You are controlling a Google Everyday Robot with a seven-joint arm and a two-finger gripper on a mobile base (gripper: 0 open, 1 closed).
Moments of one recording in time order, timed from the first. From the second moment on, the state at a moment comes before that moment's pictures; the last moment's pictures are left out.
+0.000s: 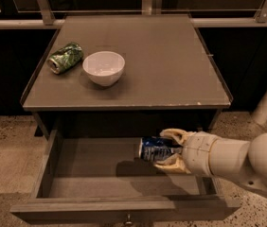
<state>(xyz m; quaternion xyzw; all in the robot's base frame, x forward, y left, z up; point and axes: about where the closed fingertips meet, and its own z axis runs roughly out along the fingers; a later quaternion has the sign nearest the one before) 0.438 -0.097 0.764 -0.57 0.67 0.05 0.47</state>
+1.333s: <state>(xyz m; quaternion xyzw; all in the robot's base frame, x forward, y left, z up) 0.441 -0.111 0.855 -0.59 0.66 0.06 0.46</state>
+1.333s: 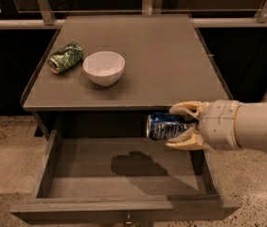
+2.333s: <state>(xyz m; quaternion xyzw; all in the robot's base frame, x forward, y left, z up) 0.460 -0.116 0.908 -0.62 0.61 0.05 0.49</state>
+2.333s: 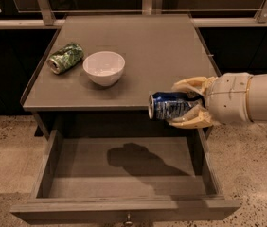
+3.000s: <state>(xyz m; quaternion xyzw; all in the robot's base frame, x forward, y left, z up) 0.495 -0.135 0.925 -0.68 0.53 0.09 0.50</state>
